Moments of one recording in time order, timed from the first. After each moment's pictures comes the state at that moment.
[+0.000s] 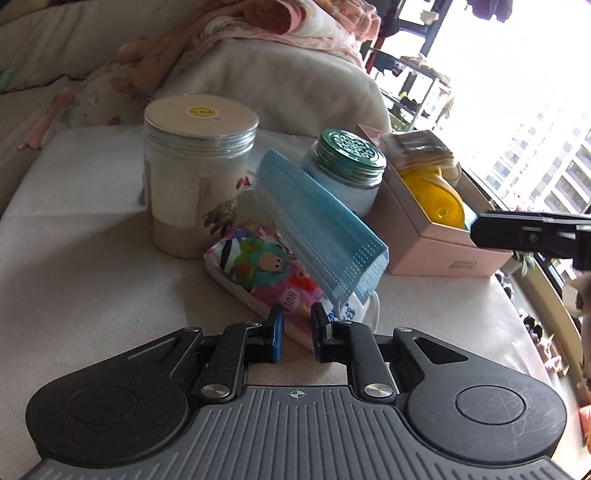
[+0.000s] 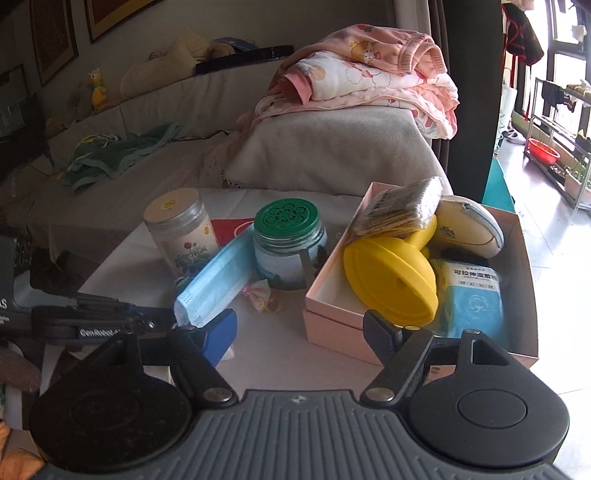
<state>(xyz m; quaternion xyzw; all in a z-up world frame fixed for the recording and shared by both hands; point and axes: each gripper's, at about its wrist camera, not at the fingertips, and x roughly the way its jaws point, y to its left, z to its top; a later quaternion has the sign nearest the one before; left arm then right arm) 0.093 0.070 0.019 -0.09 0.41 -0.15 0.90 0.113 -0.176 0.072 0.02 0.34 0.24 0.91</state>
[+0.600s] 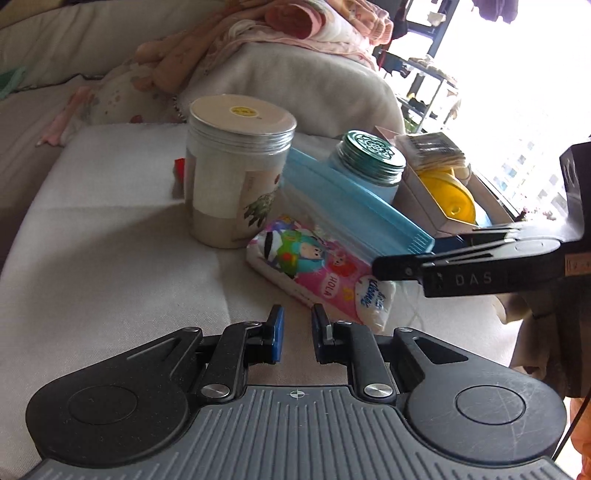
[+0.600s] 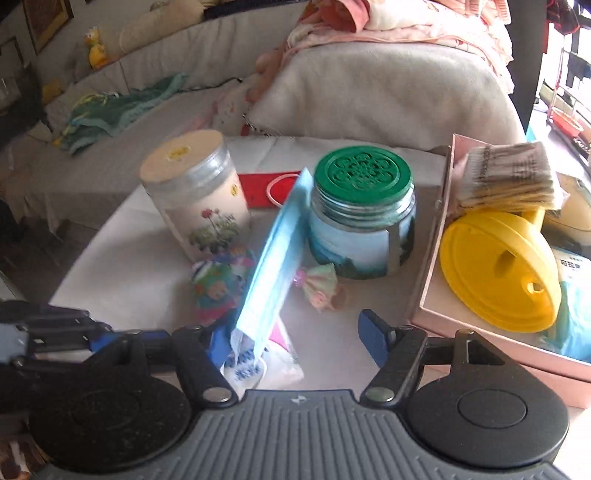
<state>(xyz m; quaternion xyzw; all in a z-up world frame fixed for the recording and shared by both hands) 0.079 0.097 0.021 -0.10 0.41 -0.13 0.90 0.155 -0.098 0.020 -0.03 0.42 0.22 0.88</state>
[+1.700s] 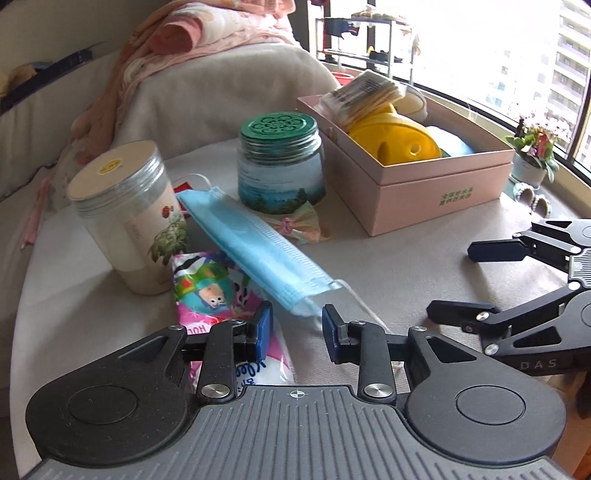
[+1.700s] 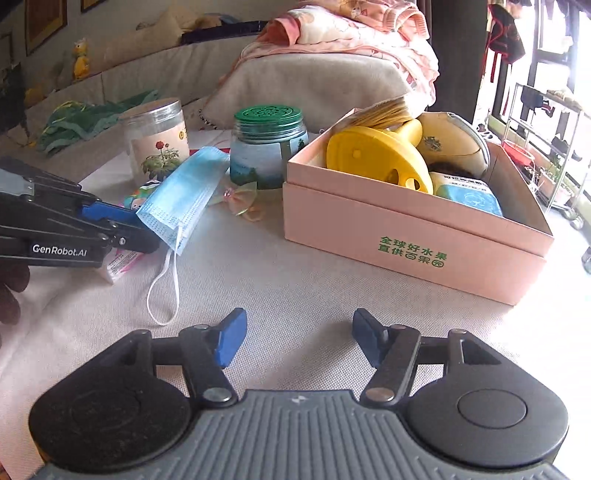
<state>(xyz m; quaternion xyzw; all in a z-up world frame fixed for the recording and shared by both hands) 0.084 0.004 0.021 0.10 0.39 -0.16 0.90 0.066 -0.175 -0.026 -0.03 0.33 0.18 0.93</state>
